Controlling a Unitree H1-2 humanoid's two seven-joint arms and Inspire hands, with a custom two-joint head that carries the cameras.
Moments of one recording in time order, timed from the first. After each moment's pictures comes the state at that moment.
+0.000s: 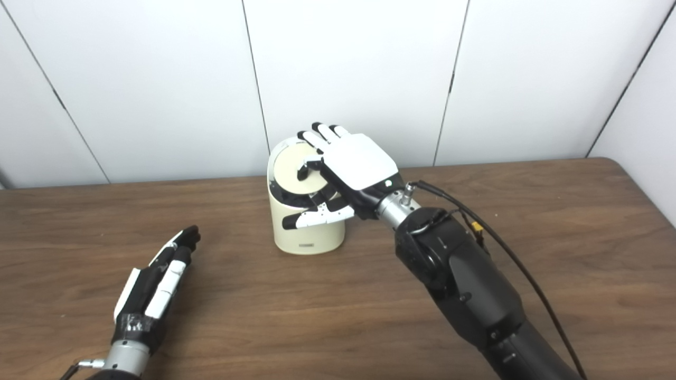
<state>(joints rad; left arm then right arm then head) -0.04 0.08 0.05 -0.19 -0.02 0.17 -0.08 -0.59 -0.32 0.40 -0.12 -1.03 0.07 0.30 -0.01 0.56</state>
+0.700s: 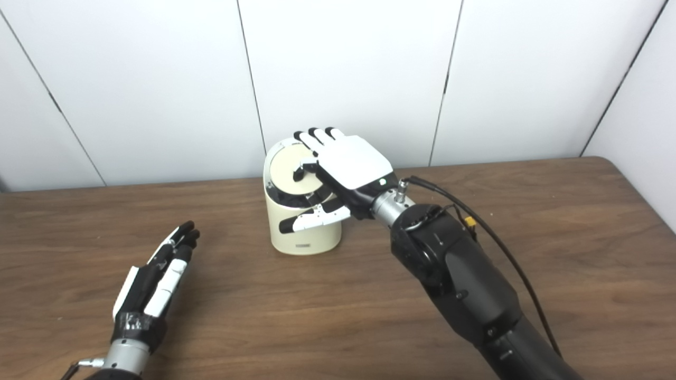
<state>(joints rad) -0.04 0.07 0.05 -0.20 -0.04 0.17 -0.07 -0.60 -0.30 0.39 -0.13 -0.98 0.11 0.37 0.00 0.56</state>
